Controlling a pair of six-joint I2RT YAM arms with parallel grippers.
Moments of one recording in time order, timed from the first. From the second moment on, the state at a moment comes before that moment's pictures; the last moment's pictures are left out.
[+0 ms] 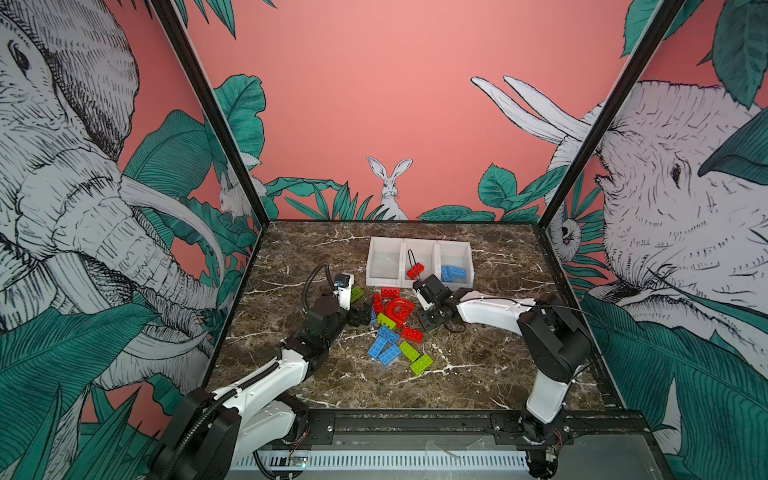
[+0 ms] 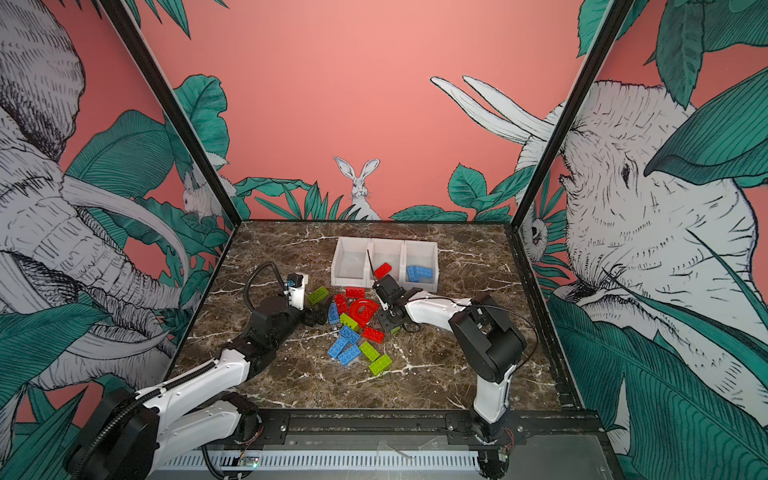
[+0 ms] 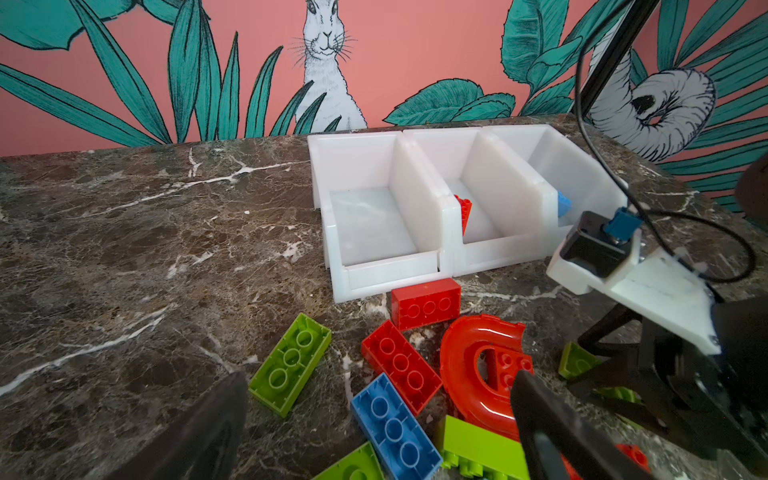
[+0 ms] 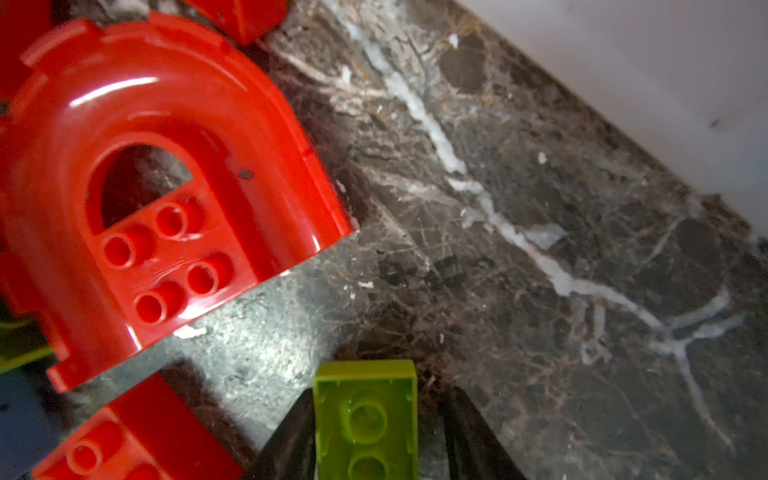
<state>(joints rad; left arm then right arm) -0.53 1.06 0.37 0.37 -0.07 -0.15 0.73 1.81 1.06 -0.41 0.07 0.16</state>
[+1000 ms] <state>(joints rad) -0.53 1.01 0.37 0.34 -0.10 -0.14 0.75 1.81 1.52 -0.45 0.21 0.21</state>
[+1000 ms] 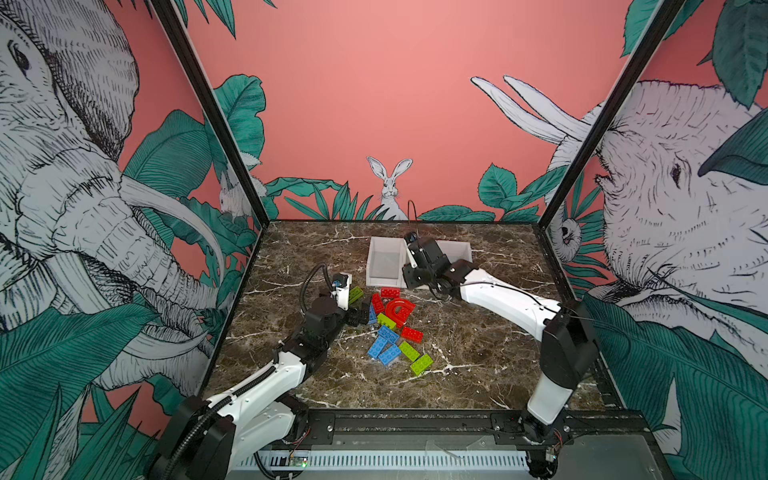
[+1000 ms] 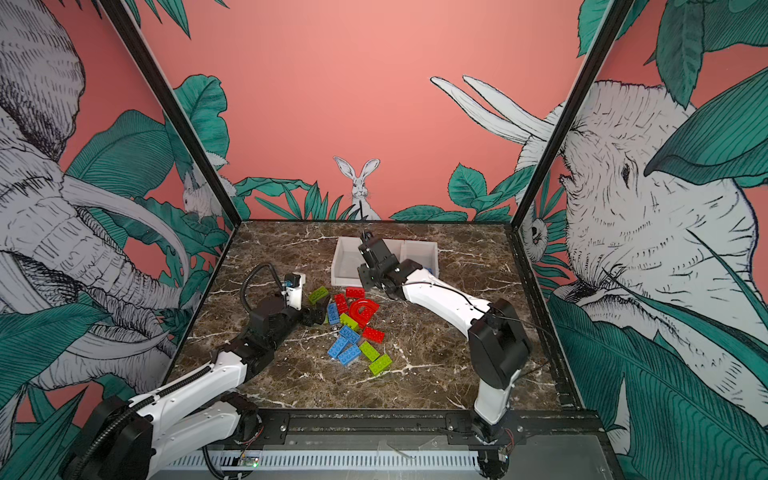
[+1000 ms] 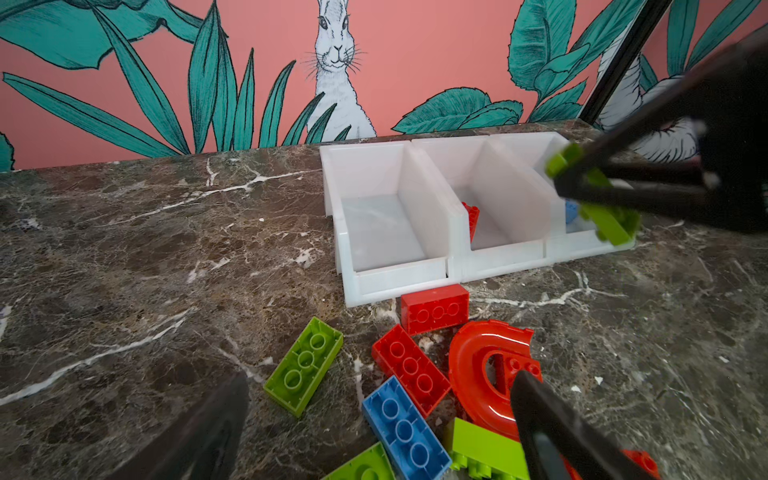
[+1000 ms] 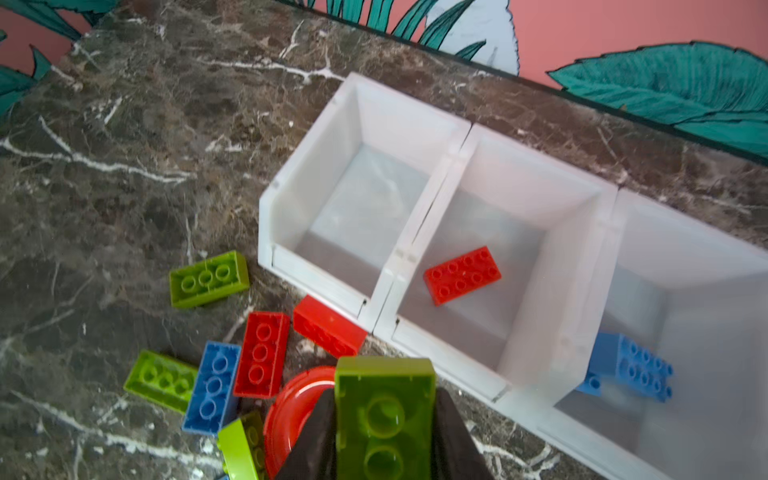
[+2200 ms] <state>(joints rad) -0.53 0.98 0.37 0.33 -0.11 -0.14 0.72 2.26 1.97 -0.43 0.09 0.21</state>
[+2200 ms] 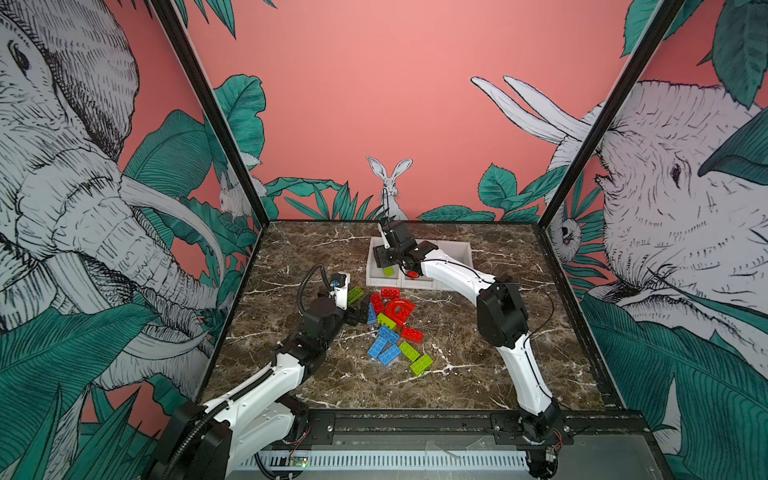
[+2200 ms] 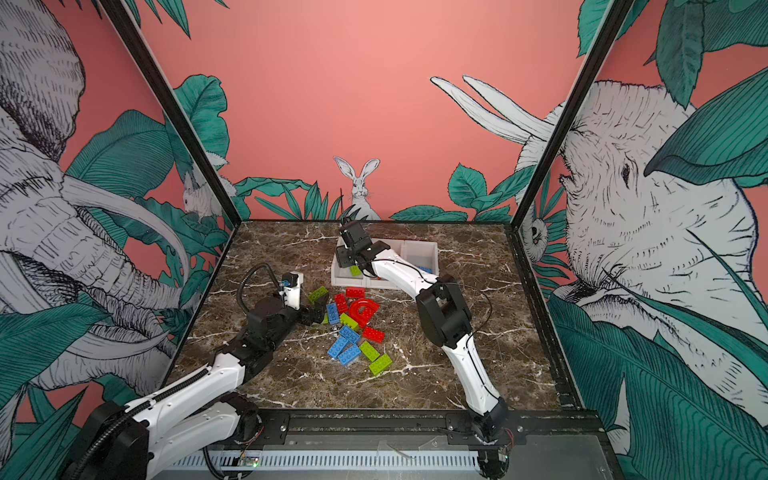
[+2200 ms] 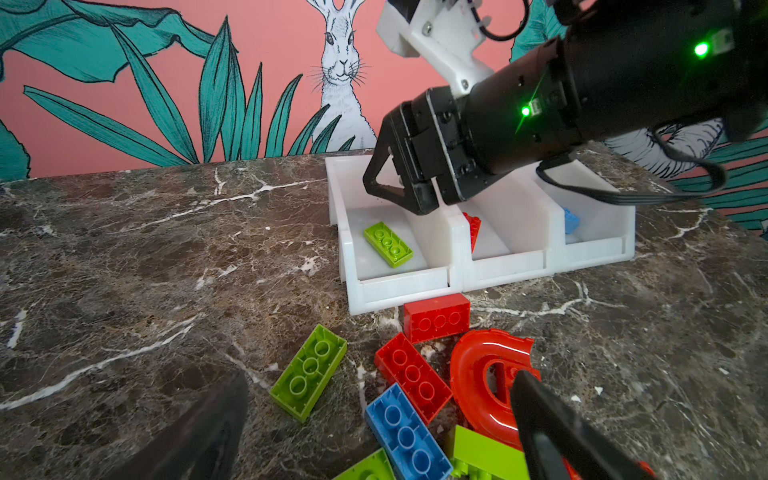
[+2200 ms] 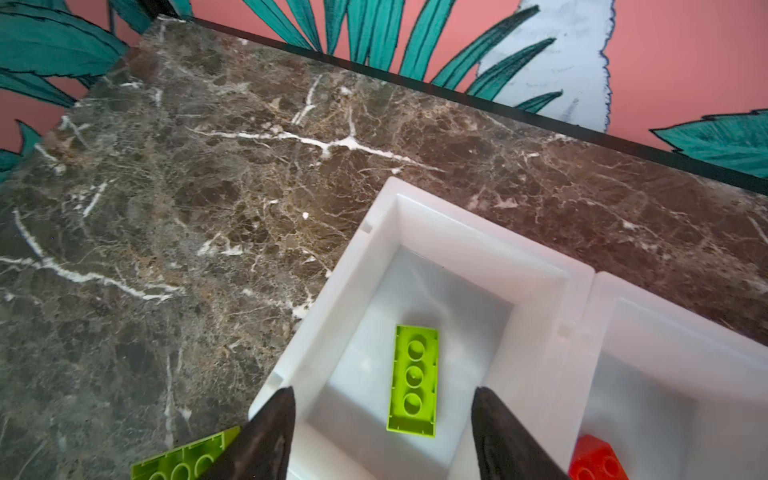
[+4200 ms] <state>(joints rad) -0.53 0.97 0.37 0.32 -0.17 -0.15 0.88 1.57 0.82 -0.32 0.00 0.04</state>
